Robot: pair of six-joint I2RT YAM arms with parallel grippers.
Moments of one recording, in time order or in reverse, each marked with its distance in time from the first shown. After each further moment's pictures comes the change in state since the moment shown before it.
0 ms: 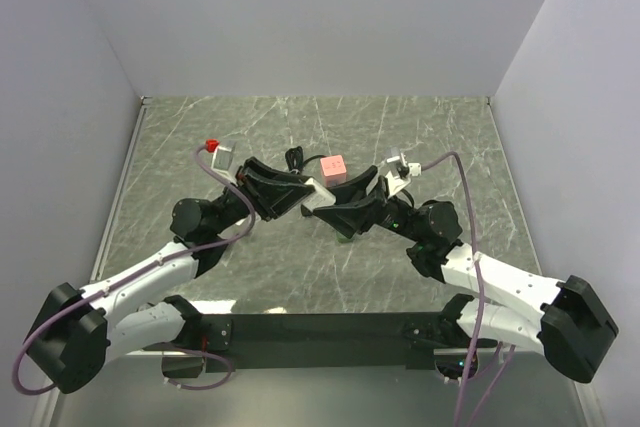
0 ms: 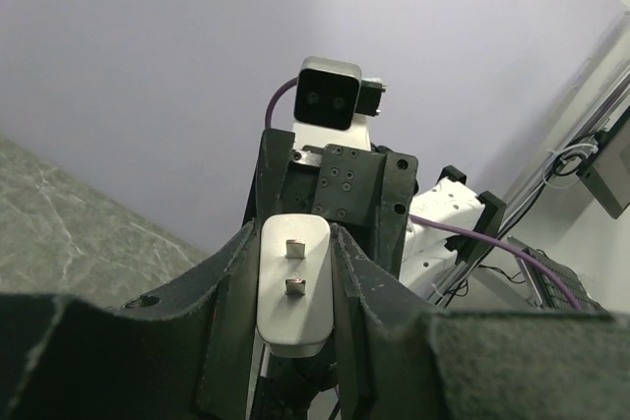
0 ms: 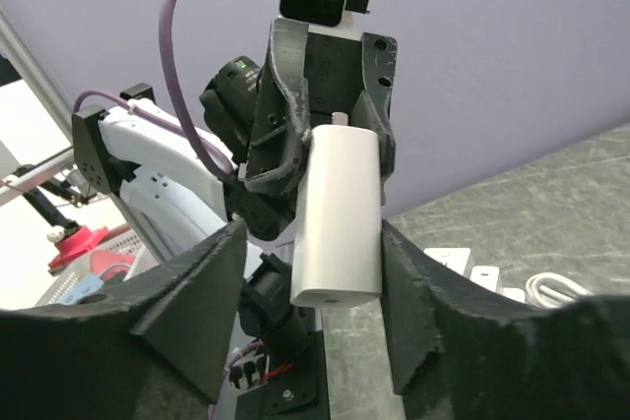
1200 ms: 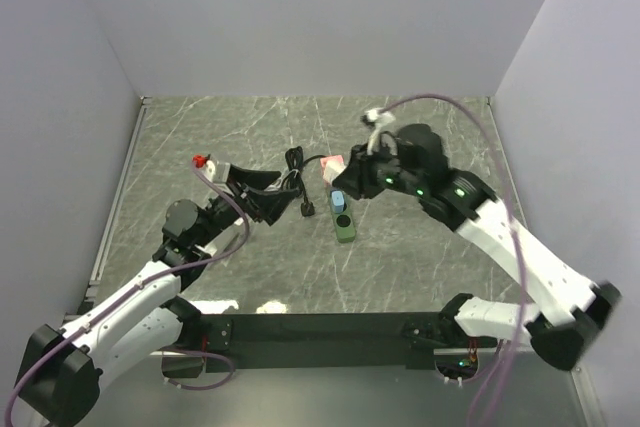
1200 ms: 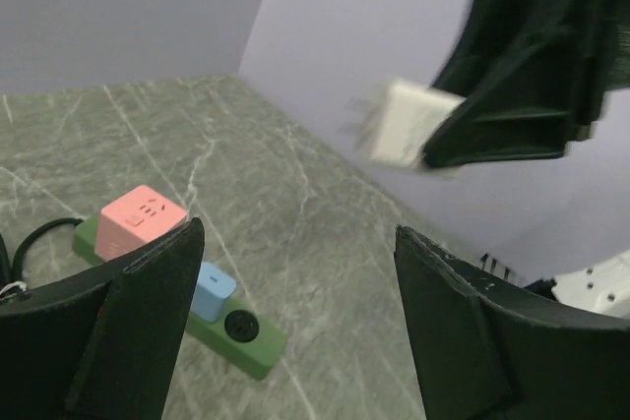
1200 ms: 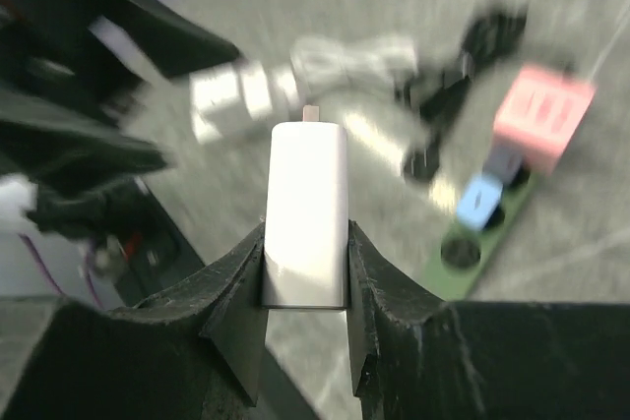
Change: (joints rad) left arm 0.101 -0.198 -0.078 -0.432 -0.167 0.431; right arm -0.087 0.055 0.715 -1.500 0.256 -0.391
